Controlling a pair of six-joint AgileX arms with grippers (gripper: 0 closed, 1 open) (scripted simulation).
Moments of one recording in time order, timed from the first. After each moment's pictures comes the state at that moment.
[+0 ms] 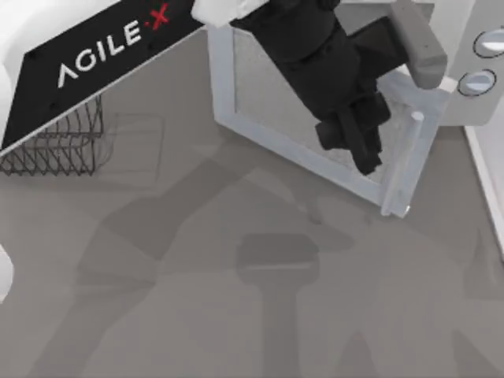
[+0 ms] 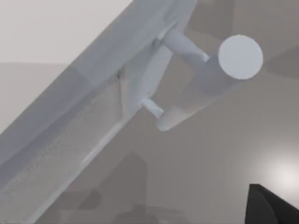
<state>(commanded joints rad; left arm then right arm) -0.78 2.07 2.06 -1.18 0.39 0.60 0.00 0.00 0.00 0.00 0.00 0.00</state>
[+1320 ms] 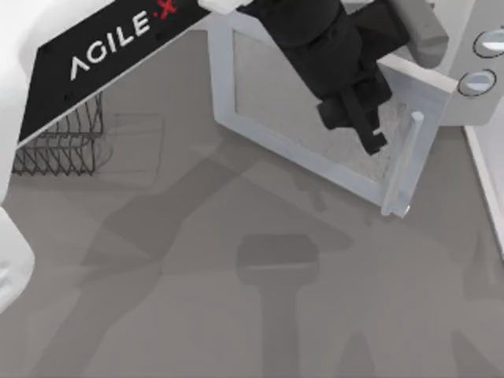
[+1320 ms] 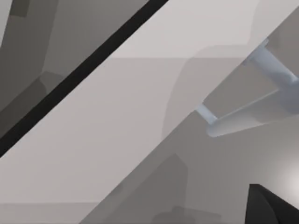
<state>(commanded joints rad) -0.76 2.11 2.15 -1.18 0.32 0.58 0.00 0.00 0.00 0.00 0.00 0.00</state>
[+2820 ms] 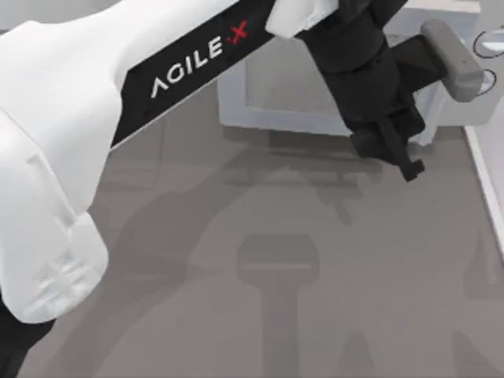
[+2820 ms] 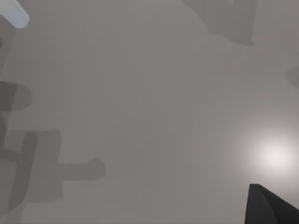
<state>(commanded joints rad) -0.83 2.27 2.31 -1.28 0.33 0.52 0.00 0.00 0.00 0.00 0.00 0.00</state>
